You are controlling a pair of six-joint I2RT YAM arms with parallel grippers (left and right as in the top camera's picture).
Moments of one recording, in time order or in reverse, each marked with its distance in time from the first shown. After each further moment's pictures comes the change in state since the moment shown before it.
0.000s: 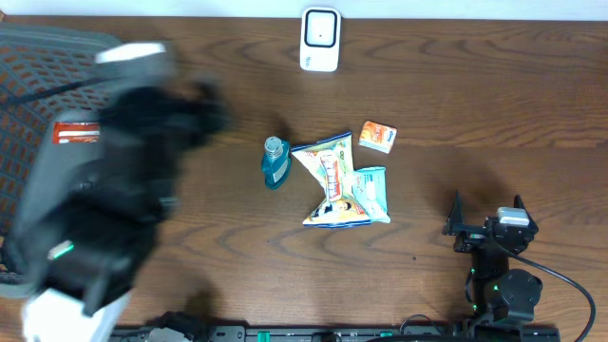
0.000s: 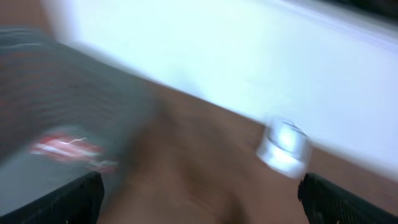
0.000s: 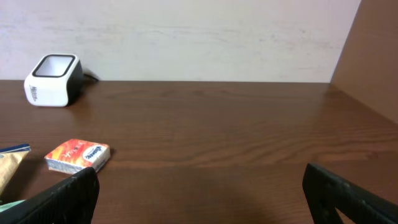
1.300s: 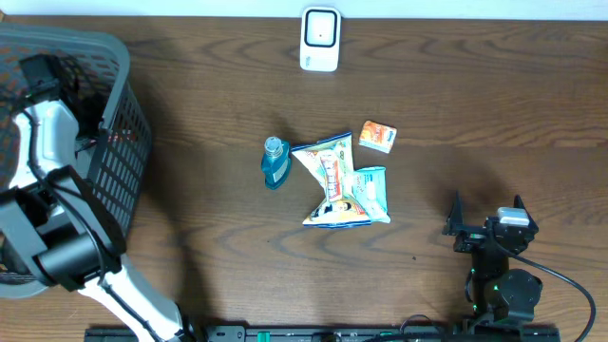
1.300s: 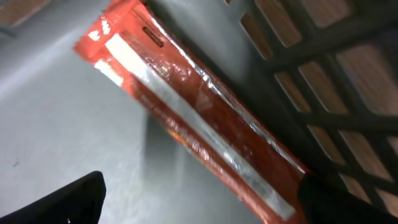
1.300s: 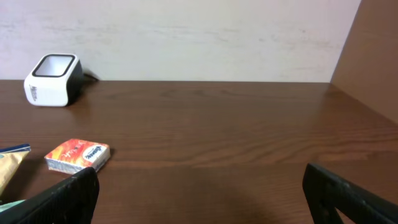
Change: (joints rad) left arm 0.719 0.939 0.002 0.204 0.399 0.145; right arm 0.000 0.000 0.000 0.000 0.000 0.000
